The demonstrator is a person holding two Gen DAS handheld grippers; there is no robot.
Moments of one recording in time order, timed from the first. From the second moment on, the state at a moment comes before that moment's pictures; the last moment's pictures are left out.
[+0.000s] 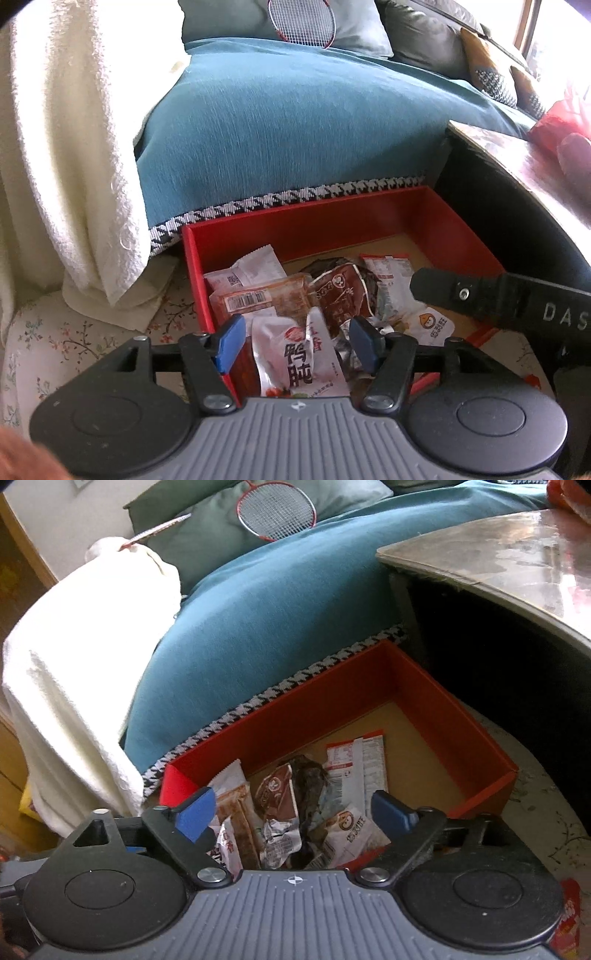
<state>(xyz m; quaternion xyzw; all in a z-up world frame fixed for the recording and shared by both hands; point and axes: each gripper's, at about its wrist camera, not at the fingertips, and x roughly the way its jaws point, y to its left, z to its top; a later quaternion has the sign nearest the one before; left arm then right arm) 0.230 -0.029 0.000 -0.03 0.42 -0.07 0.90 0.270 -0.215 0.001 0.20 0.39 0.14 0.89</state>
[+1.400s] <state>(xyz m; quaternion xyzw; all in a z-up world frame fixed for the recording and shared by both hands) 0.209 -0.027 0.025 -0.01 0.37 -0.06 0.93 0.209 -0.222 0.080 0.08 0.21 -0.08 0.97</state>
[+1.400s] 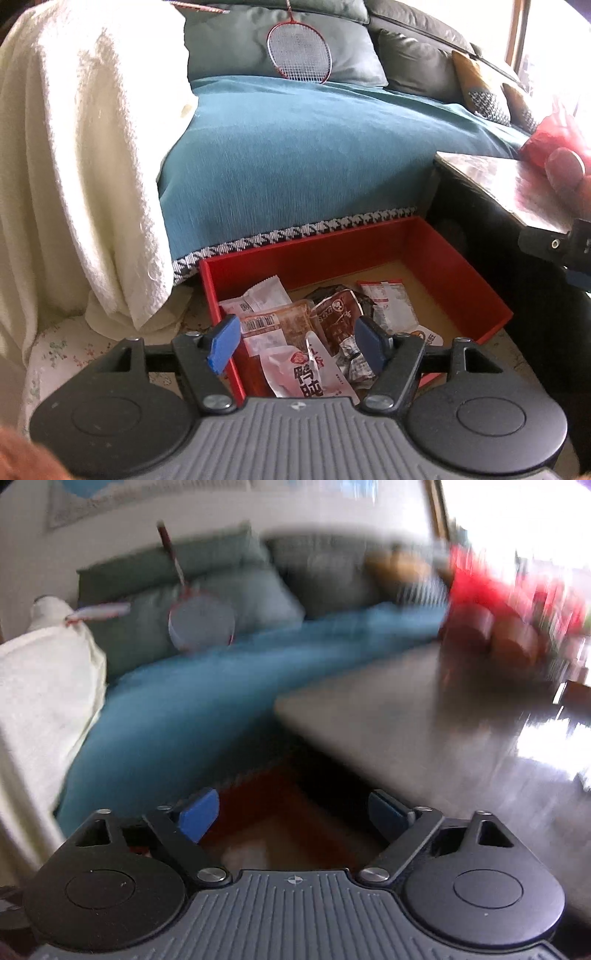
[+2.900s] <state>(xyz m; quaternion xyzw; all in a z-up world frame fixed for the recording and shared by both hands) 0.039 0.040 -0.056 -0.03 0.53 0.05 0.85 0.100 -0.125 -0.007 0.01 0.43 0.11 0.89</state>
